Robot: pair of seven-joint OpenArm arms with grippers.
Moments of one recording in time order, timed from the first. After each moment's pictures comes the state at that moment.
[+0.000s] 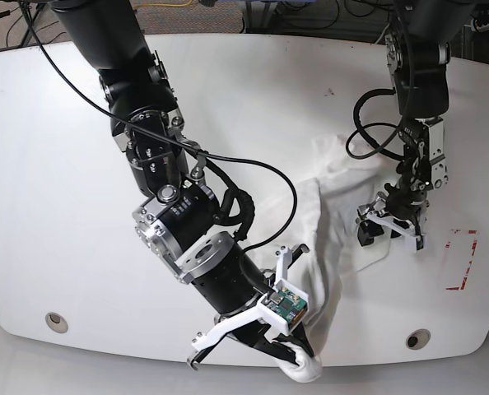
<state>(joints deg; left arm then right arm) -20.1 -12.2 -8.1 49.2 -25.2 -18.3 19.8 31.9 0.4 -22.6 113.9 -6.9 26.5 -40.3</state>
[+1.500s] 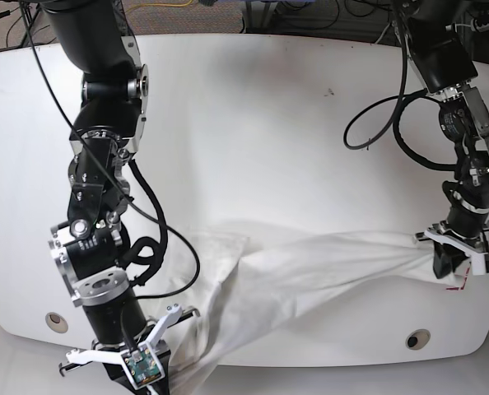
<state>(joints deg) -13.4 -14.8 -24.0 94.2 -24.9 -18.1 41.1 34.3 6.5 -1.5 109.1 -6.8 26.5 -39.2</state>
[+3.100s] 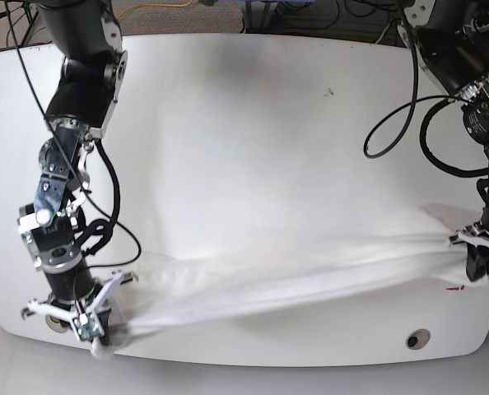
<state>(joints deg) -11.6 -16.8 -31.1 101.6 -28.0 -18.3 50.6 22.5 12.6 10.2 103.9 -5.9 29.3 -39.4</state>
